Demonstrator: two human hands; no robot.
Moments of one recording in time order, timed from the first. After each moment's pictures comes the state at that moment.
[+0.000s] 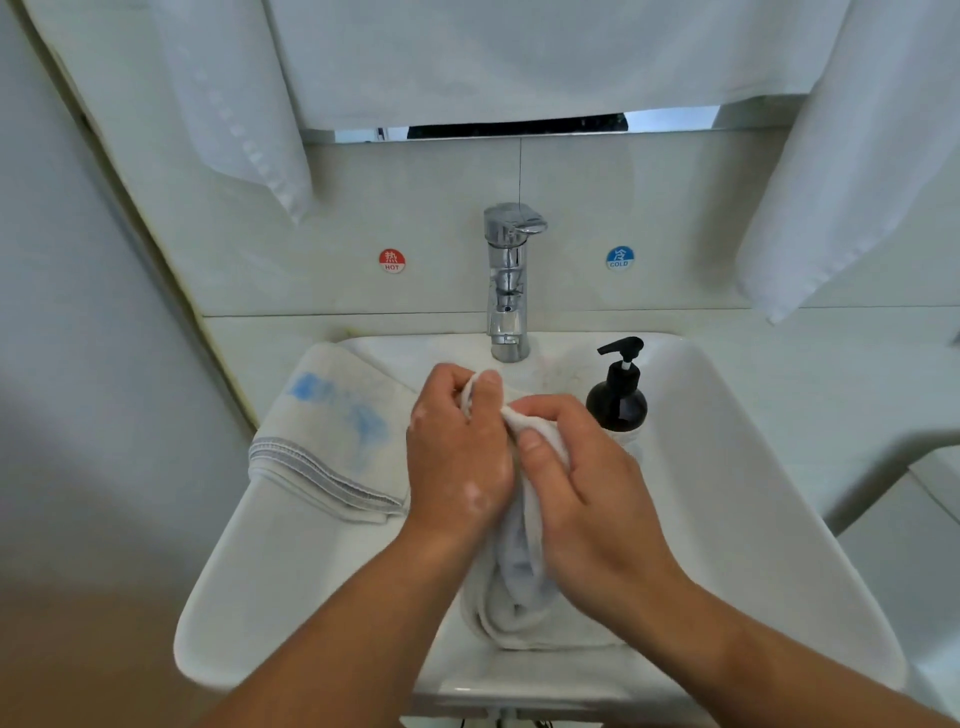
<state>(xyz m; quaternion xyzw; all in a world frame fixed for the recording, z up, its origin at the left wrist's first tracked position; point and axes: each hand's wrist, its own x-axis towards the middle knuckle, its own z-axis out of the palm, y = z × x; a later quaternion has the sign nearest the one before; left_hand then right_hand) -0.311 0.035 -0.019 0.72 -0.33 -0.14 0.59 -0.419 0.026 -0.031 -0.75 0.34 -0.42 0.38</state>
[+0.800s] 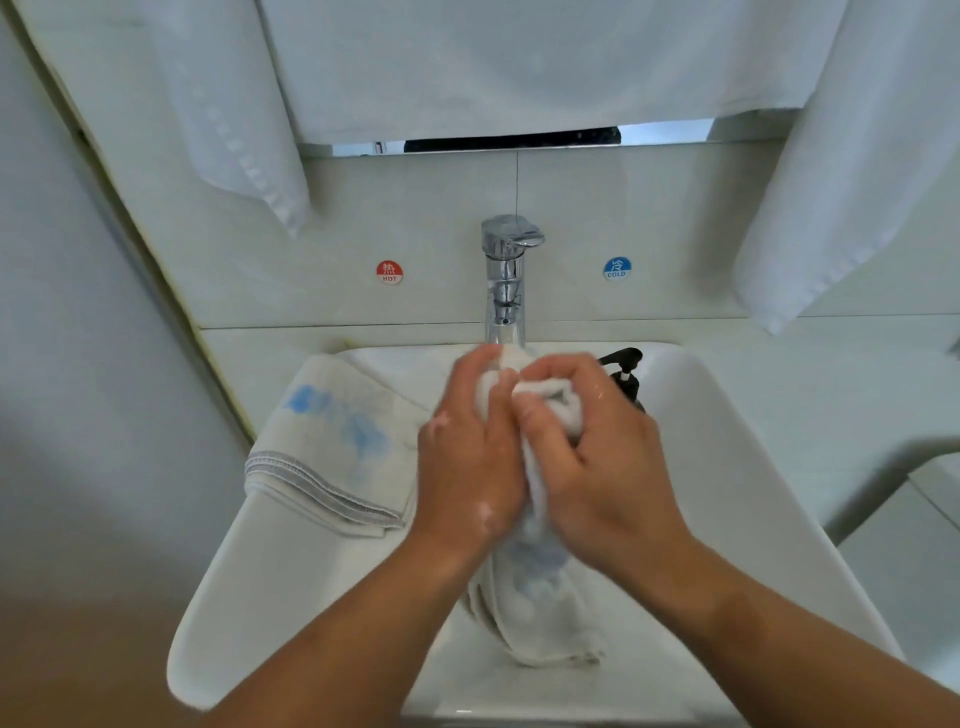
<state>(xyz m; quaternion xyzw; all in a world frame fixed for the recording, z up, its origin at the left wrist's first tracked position) -0.310 0.034 -0.022 0.68 -0.44 -0.11 0.58 -0.415 0.005 -0.013 -0.75 0.33 -0.49 0.29</state>
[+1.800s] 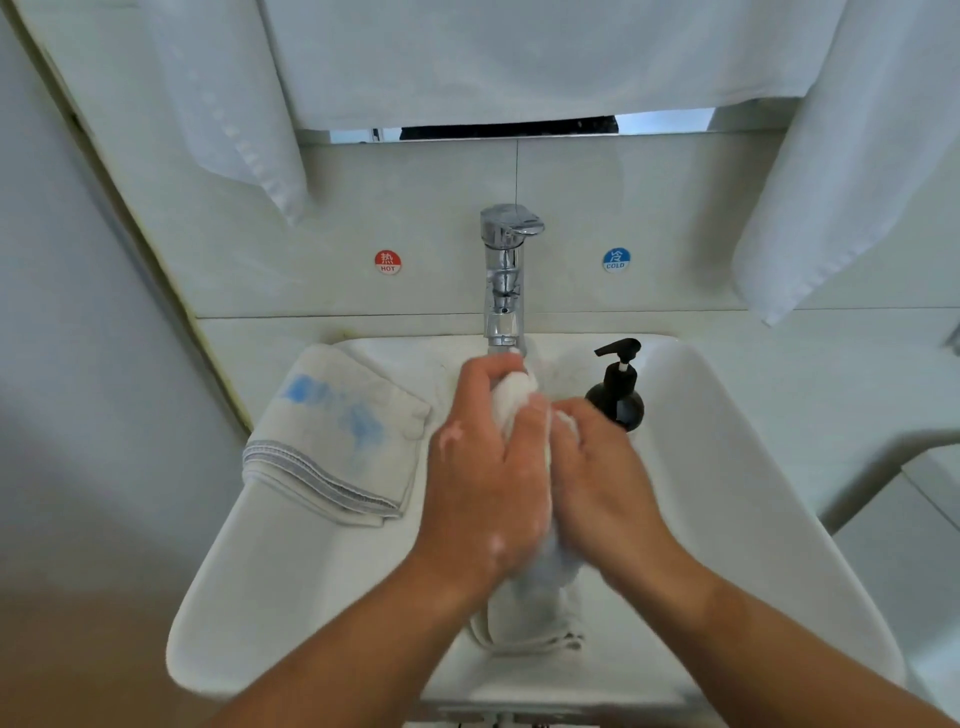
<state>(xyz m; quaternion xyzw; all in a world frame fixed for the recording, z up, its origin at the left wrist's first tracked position) -0.327 0.055 -0.014 0.67 -0.46 -0.13 0.56 -0.415 -0.004 -0.045 -0.70 0.46 -0.38 0.39</state>
